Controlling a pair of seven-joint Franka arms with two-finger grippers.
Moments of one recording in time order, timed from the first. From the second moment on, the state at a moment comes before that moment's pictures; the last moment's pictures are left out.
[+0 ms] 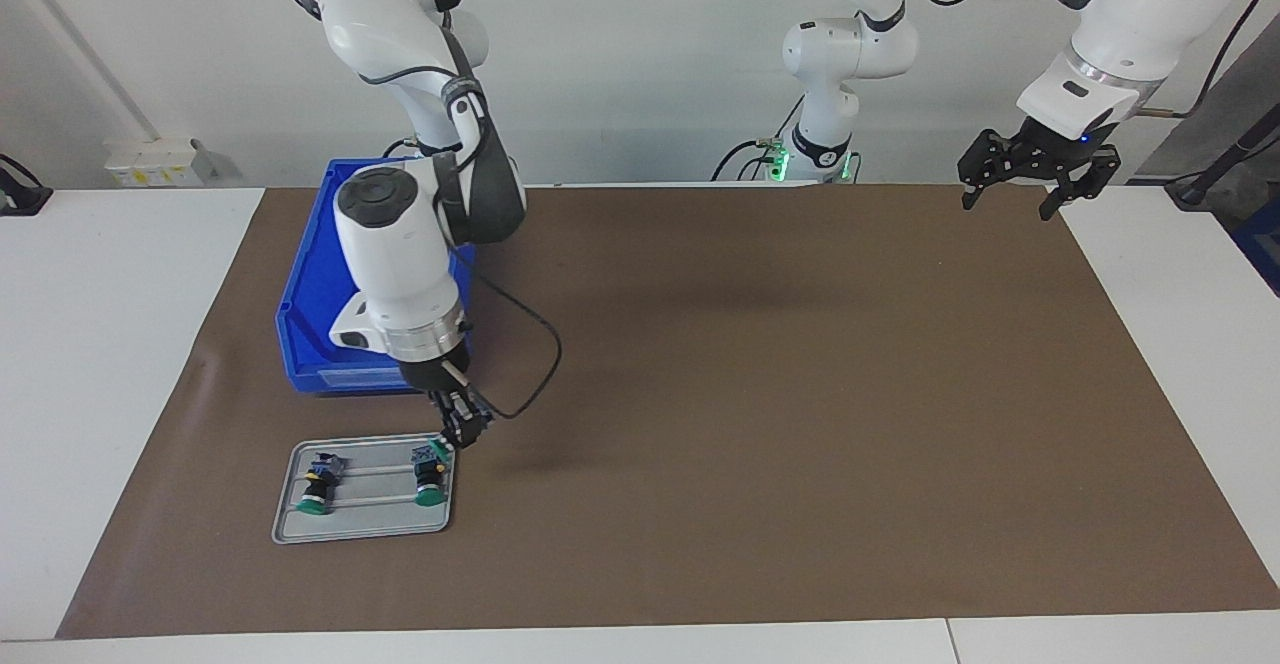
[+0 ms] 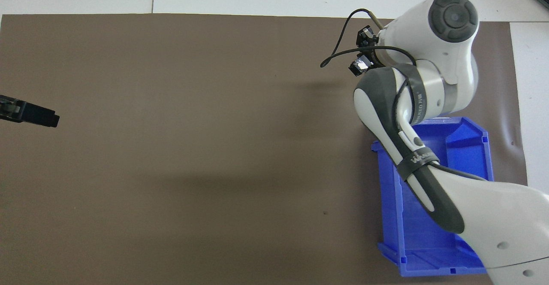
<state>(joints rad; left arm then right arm) -0.06 -0.01 0.02 -1.56 0.00 1.54 0.24 0.30 0.47 -0.04 -1.44 -0.03 2.13 1.36</state>
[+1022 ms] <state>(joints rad) -0.06 -0.01 0.02 -1.56 0.00 1.54 0.24 0.79 0.60 -0.03 -1.50 -0.22 2.12 2.51</state>
